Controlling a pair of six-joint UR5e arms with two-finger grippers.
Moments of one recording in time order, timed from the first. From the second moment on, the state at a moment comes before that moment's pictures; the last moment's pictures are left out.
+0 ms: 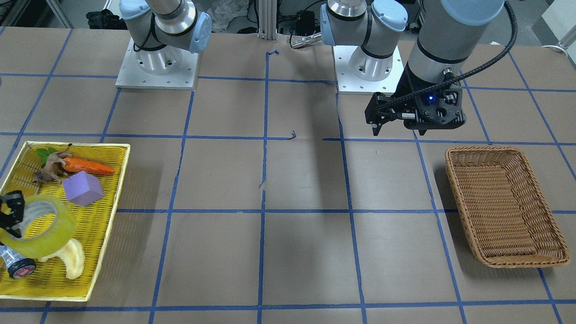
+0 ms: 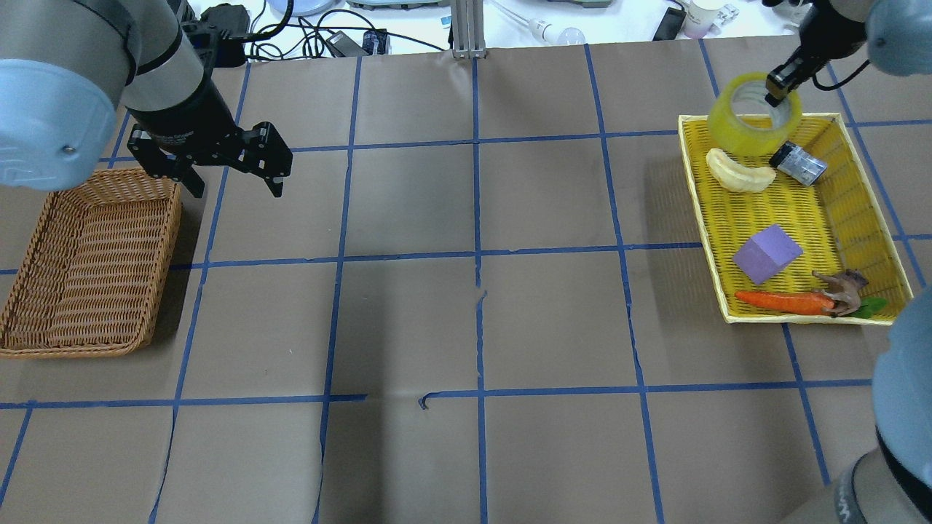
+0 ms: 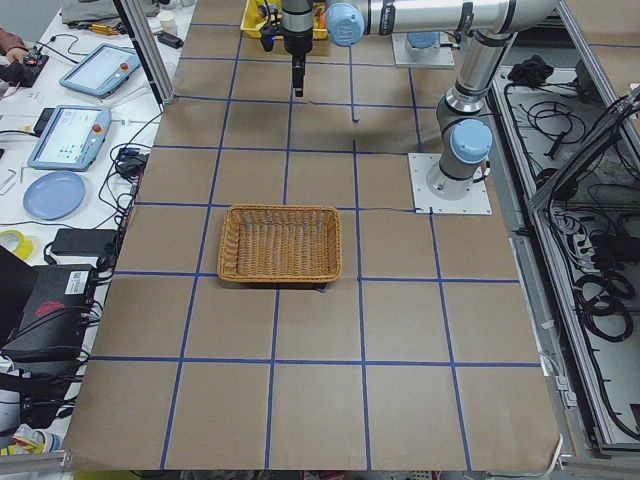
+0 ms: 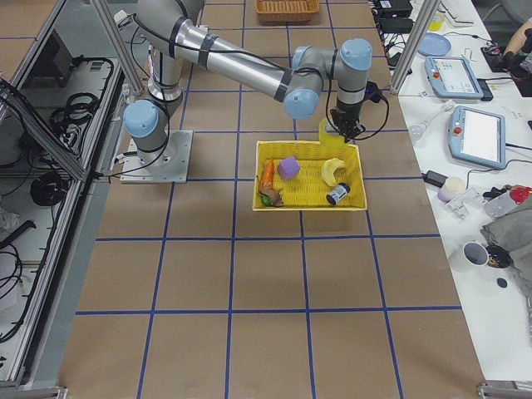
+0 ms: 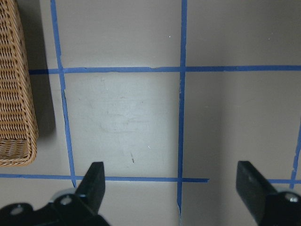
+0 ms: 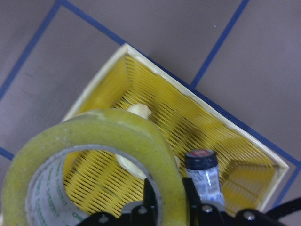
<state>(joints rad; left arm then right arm) -1.55 -1.59 -1.62 -1.51 1.63 0.02 1.31 -1.17 1.41 -1.95 -1.55 -0.81</state>
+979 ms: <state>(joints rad) -1.55 -1.60 -1.62 -1.50 1.63 0.02 1.82 -0.96 1.39 -2.00 -1.55 -0.14</state>
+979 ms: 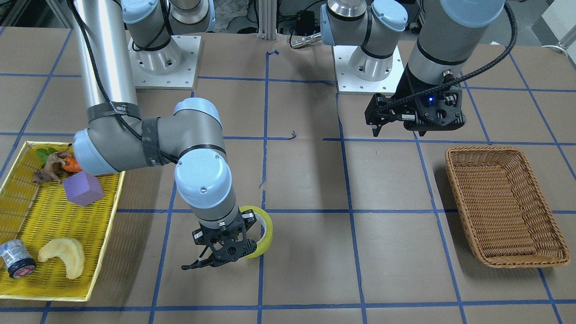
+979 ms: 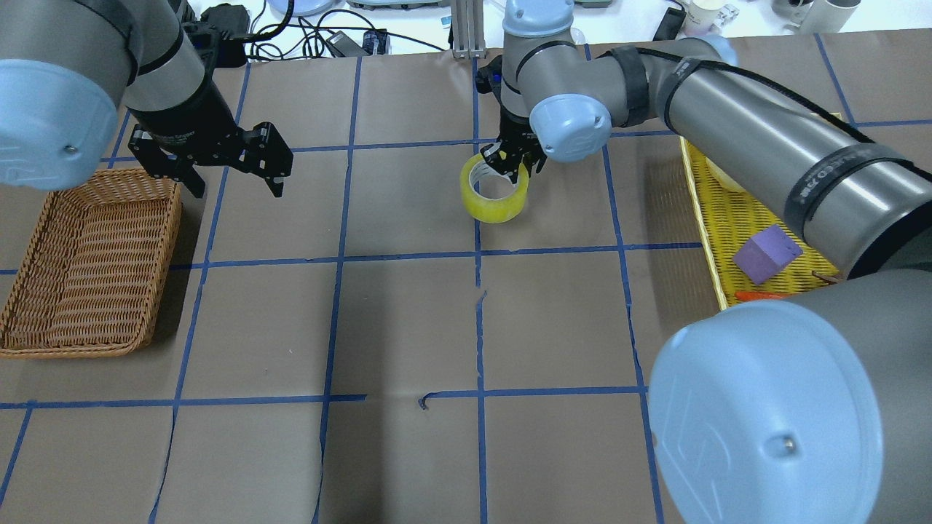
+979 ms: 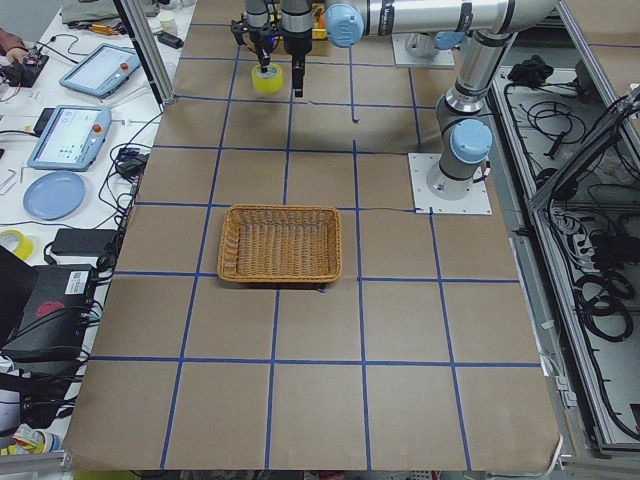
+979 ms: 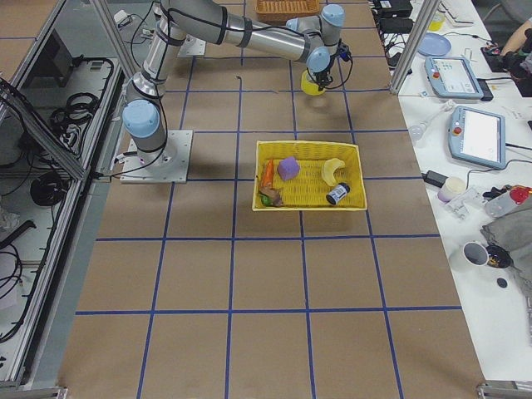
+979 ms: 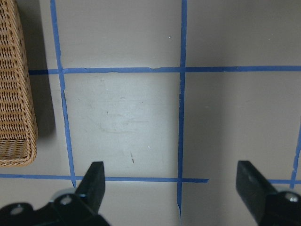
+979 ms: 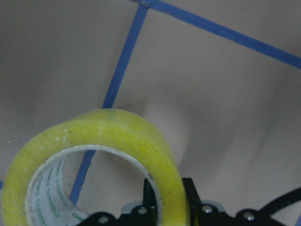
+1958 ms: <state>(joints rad) -1.55 -1.60 -1.62 -1.50 1.63 0.02 1.85 -0.91 1.42 -2.09 -1.54 -0.13</state>
